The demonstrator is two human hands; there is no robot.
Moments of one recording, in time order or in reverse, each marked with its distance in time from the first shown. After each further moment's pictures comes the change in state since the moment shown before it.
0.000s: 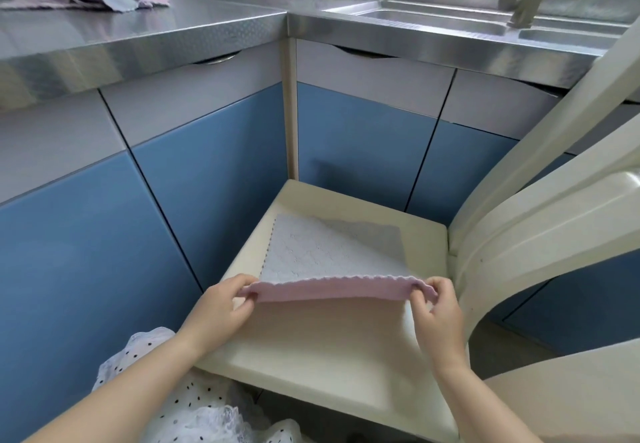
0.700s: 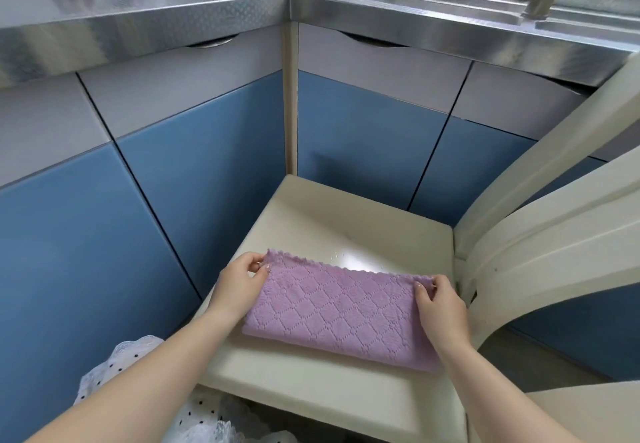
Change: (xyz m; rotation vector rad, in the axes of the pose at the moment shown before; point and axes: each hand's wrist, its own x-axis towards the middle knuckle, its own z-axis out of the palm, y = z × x) left_hand 0.061 0.007 0.028 -0.204 0.160 -0.295; right_hand 0.045 0.018 0.018 -0.311 -0.084 0.189
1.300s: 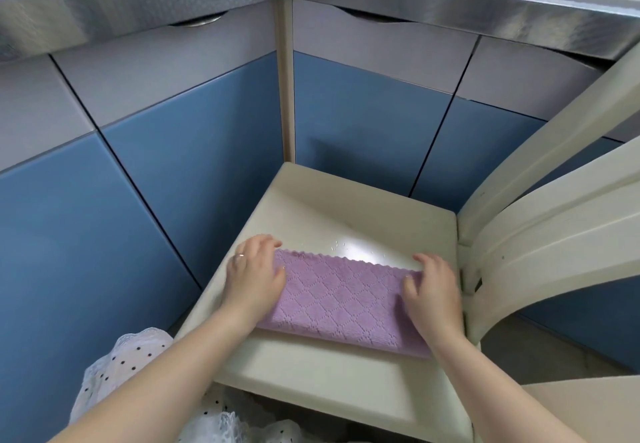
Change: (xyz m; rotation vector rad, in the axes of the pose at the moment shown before) left_hand -0.009 0.012 0.020 0.513 0.059 0.296; right_hand 0.002 -0.001 0.018 -0.229 0.078 -0.268
